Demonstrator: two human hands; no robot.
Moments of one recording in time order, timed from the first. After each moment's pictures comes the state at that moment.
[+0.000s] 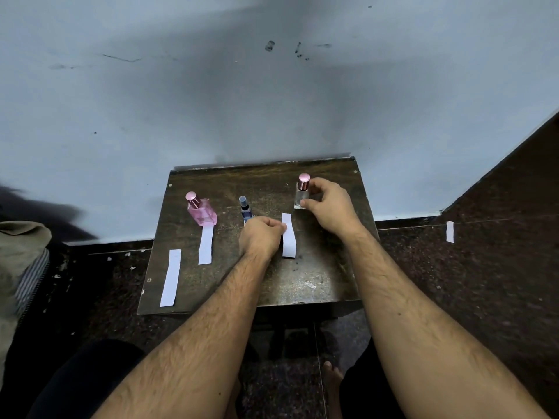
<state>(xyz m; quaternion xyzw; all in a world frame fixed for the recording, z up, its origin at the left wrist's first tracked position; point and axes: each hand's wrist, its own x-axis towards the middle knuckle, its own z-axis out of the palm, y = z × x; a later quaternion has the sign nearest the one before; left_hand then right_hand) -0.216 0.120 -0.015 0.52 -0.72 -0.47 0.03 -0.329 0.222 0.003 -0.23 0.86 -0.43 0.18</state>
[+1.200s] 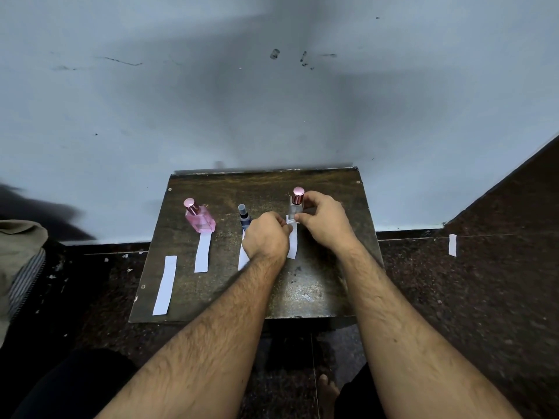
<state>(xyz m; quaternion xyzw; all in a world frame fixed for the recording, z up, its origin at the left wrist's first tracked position) -0.238 0.133 0.004 0.49 -0.82 -0.30 0.02 -0.326 0.214 -0.001 -0.26 0.86 -0.40 0.19</state>
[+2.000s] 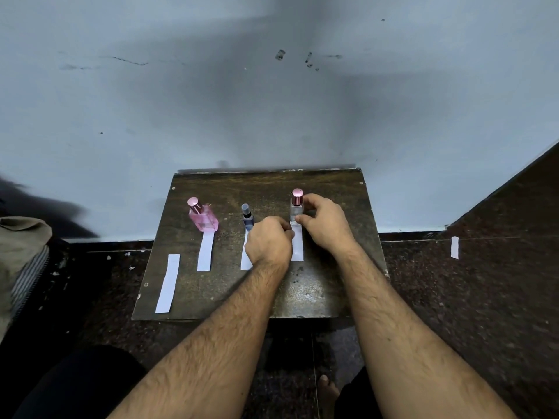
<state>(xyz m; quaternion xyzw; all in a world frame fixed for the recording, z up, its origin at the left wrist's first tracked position) -0.230 0.138 0.005 0.48 -0.83 -0.28 0.02 -0.318 0.212 0.002 -0.25 0.87 -0.38 0.19</state>
